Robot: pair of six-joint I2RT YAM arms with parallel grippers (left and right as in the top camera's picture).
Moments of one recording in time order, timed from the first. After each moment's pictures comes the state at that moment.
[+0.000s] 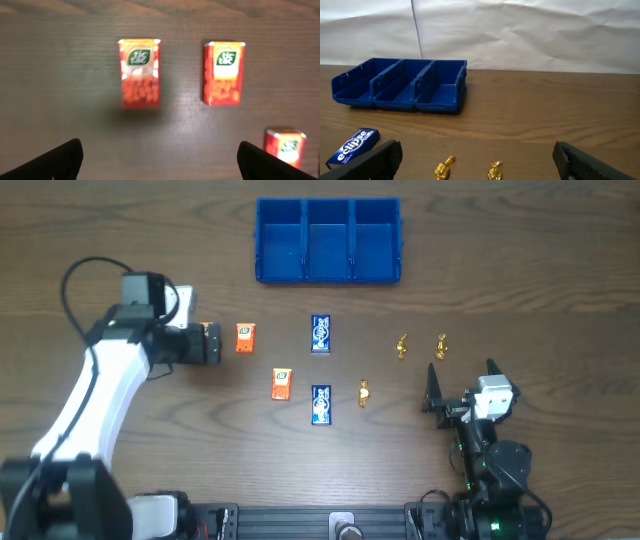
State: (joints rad) left arm 0.00 1.51 0.96 -0.69 0.16 -0.01; right arm 0.07 0.01 0.01 -0.08 -0.01 0.01
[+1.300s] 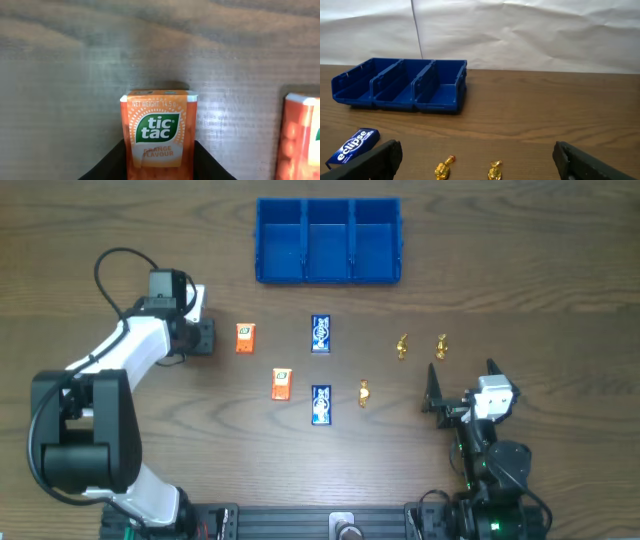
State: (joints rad) left arm -0.01 1.79 0.97 -0.45 0.04 0.00; right arm 0.07 0.01 0.01 -0.08 -0.01 0.01
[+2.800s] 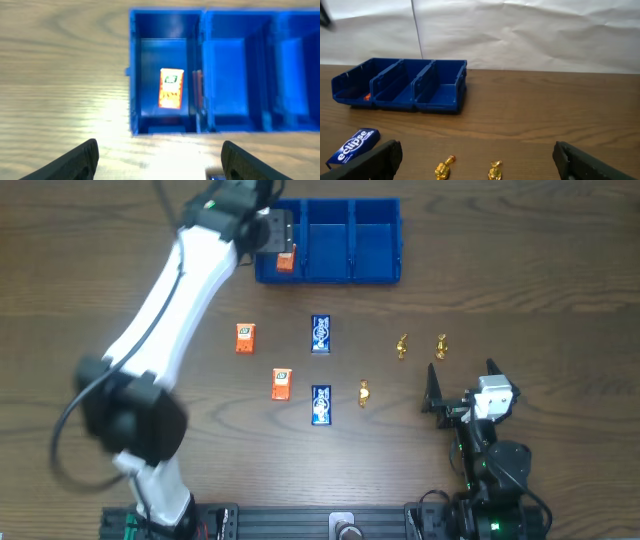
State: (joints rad) left arm -0.36 1.95 1.88 -0.90 -0.11 -0.30; right arm 0.07 0.01 0.01 -0.08 -0.01 0.01
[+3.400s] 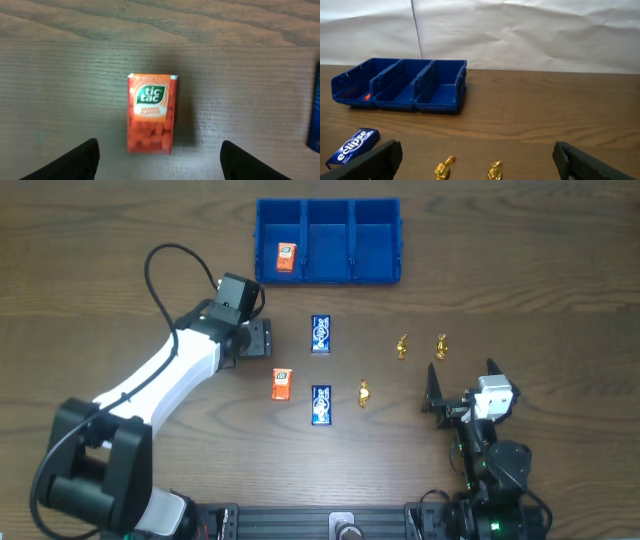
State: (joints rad) left arm -0.36 1.66 0.99 -0.52 -0.11 -0.36; right arm 0.07 0.01 0.01 -0.08 -0.01 0.01
